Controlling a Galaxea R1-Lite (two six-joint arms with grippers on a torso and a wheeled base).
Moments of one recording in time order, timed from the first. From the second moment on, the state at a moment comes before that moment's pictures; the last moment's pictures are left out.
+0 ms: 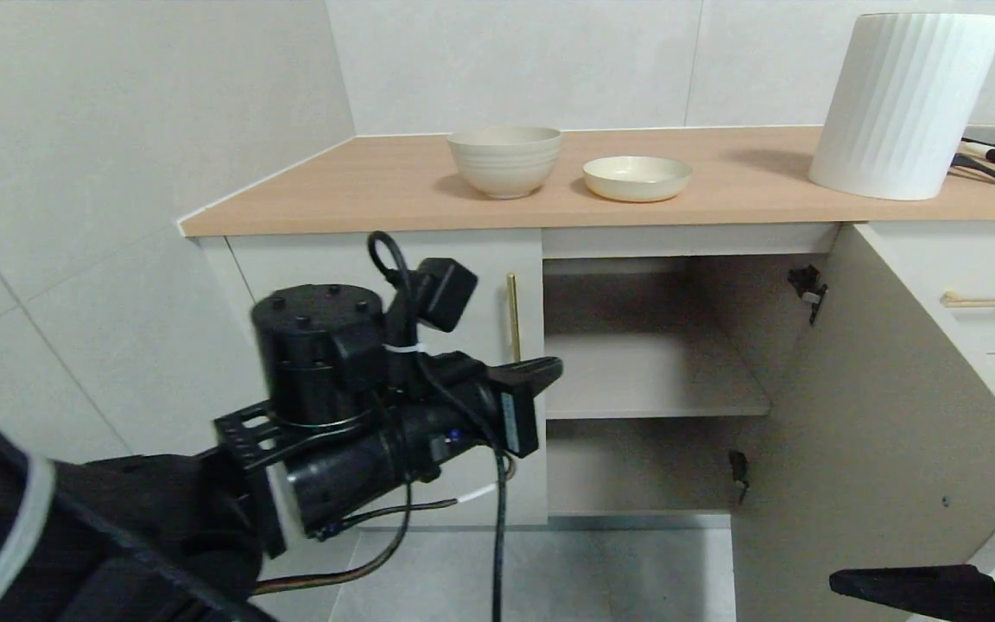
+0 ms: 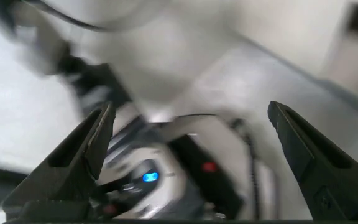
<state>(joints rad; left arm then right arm) -0.71 1.74 -0.75 -0.85 -0.11 -0.28 0.84 0.98 -0.41 -0.25 0.23 0.24</state>
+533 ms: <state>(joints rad) -0.53 1.28 -0.58 -0.39 -0.12 -0.25 0.86 1.15 -0.54 -0.25 0.04 0.20</state>
